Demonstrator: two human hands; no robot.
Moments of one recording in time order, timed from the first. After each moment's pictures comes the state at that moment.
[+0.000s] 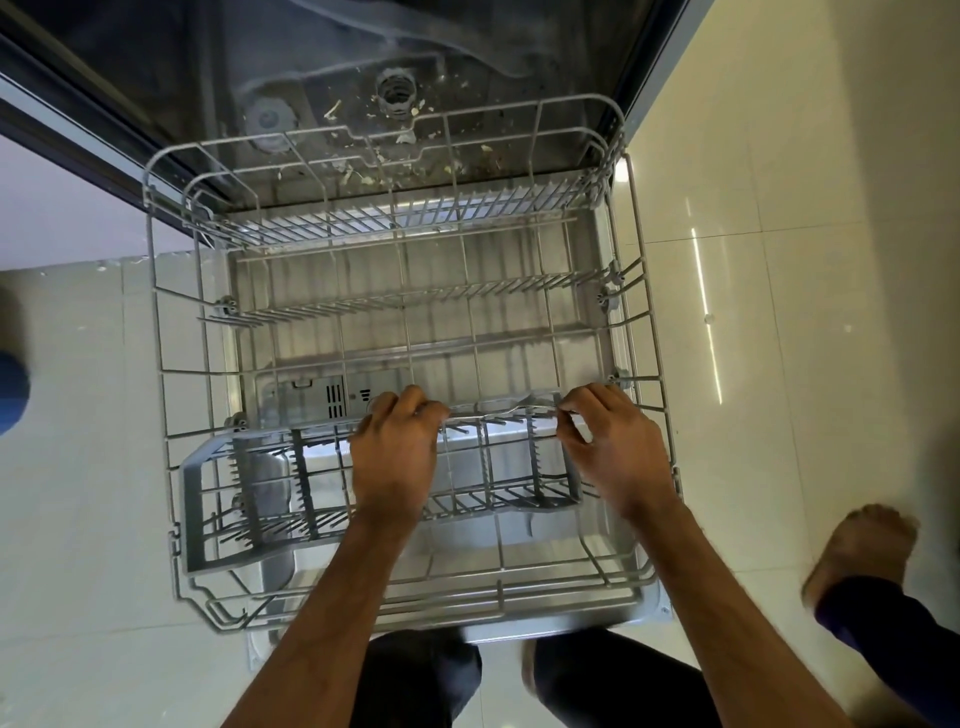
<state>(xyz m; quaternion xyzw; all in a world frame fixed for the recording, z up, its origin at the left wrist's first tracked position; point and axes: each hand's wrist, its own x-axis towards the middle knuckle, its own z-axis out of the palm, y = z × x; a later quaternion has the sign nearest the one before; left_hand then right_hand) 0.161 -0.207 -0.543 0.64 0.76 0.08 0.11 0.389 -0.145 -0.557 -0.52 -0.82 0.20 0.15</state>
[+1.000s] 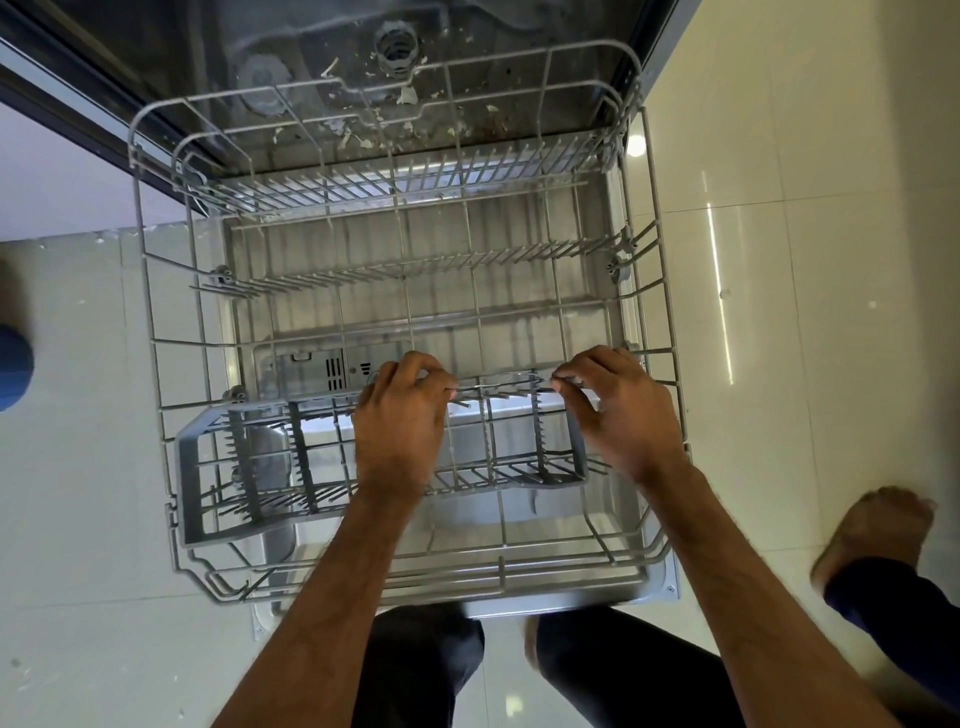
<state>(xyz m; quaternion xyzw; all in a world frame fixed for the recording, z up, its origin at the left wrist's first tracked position) 0.168 -0.205 -0.539 0.63 0.76 0.10 0.11 0.394 -0.137 -0.564 -0.49 -0.82 0.25 0.13</state>
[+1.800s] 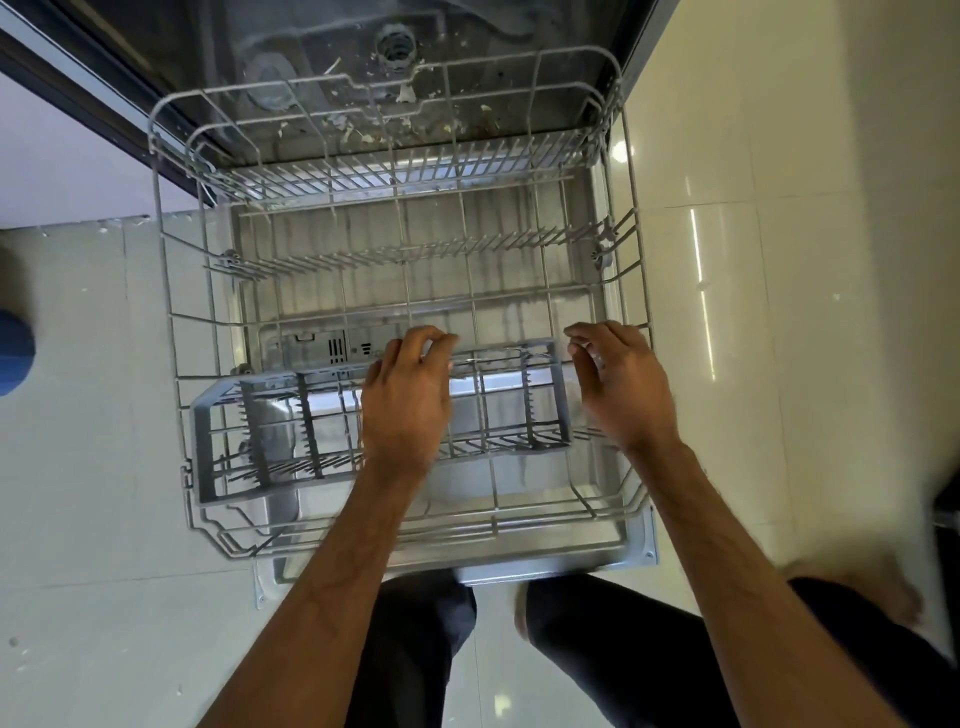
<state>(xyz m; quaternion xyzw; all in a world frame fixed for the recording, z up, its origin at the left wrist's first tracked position) 0.178 -0.215 -0.519 0.63 0.76 0.11 0.12 0.399 -0.147 -0.538 -0.57 -0.76 0.27 0.16</state>
